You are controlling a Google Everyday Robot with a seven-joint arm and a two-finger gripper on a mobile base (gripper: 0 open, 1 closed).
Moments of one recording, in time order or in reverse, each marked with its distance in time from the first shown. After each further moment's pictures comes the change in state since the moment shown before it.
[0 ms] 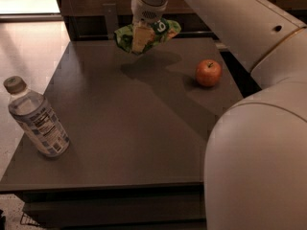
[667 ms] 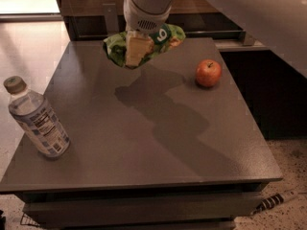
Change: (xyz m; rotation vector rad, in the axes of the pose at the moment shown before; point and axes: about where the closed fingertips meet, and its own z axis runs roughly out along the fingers) arm -0.038 0.089 -0.082 0.086 -0.010 -0.037
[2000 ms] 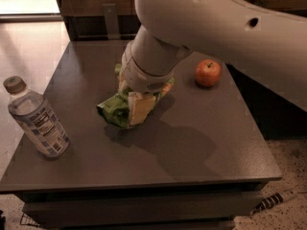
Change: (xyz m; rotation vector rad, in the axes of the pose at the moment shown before) arm -0.009 0.139 0.007 -0.190 -0.124 -0.265
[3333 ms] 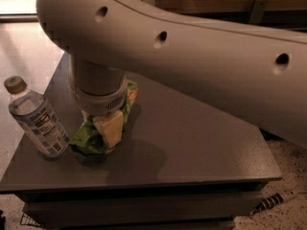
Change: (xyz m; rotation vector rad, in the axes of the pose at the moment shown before) arm -0.081 0.037 0.021 -0.176 0.047 -0.365
